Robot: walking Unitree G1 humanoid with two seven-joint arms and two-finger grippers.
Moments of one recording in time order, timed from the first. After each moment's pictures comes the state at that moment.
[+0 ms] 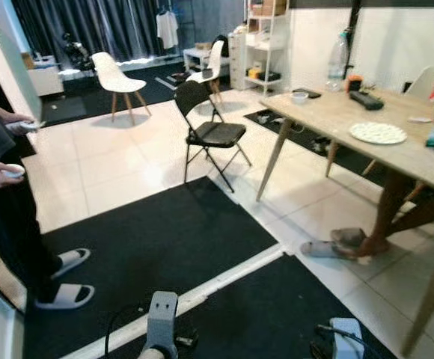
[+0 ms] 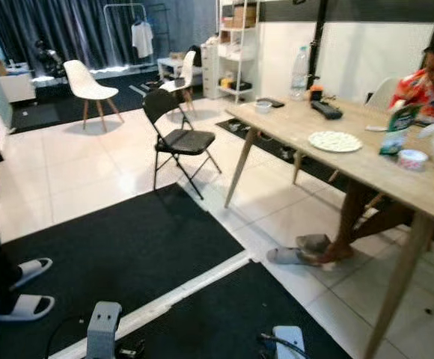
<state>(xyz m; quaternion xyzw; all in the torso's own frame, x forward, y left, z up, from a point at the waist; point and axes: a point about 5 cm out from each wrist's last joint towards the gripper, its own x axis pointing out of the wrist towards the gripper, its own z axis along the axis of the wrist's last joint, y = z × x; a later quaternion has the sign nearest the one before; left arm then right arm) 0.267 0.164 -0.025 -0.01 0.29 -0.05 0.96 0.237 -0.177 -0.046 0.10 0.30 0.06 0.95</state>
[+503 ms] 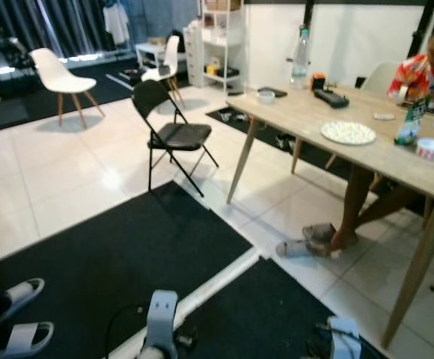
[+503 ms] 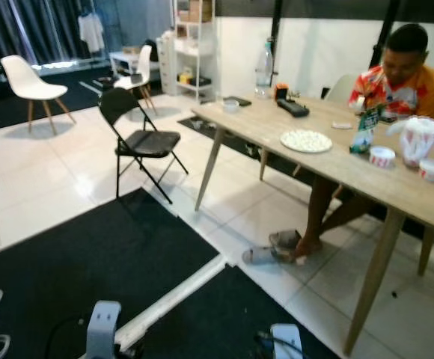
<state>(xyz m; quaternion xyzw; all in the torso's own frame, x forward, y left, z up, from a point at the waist) 0.270 0.165 -0.022 -0.01 0.29 -0.05 0.96 0.241 -0.171 -0.044 0.10 0.30 0.07 0.95</state>
